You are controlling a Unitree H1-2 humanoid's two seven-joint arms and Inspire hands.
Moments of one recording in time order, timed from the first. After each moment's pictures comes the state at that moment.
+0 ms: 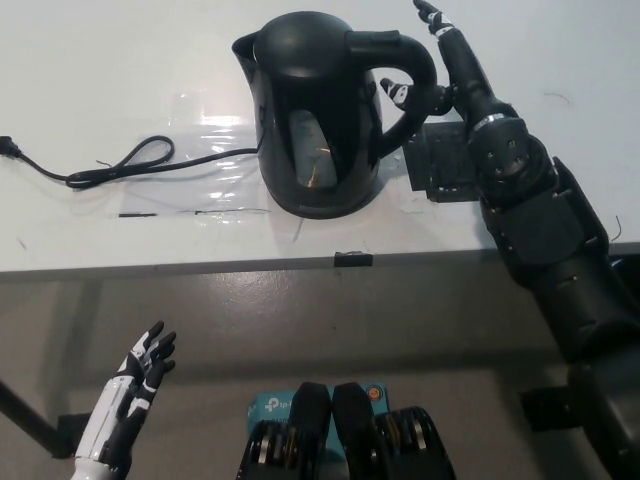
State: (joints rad) left_arm 0.05 0.19 0.02 0.05 -0.07 -0.18 -0.17; right_arm -1.08 -0.10 0.13 0.95 -0.27 0.01 -0.10
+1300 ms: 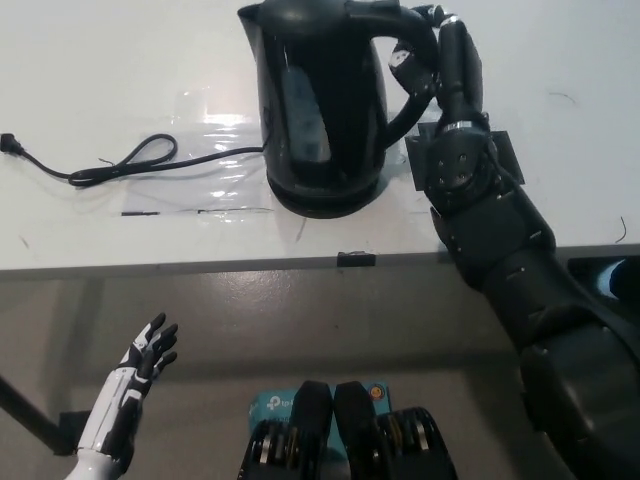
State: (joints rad) left_arm 0.02 0.19 0.02 0.09 -0.07 -0.21 -0.17; right_arm -1.17 0.00 0.06 1.15 -0.30 -0.14 -0.51
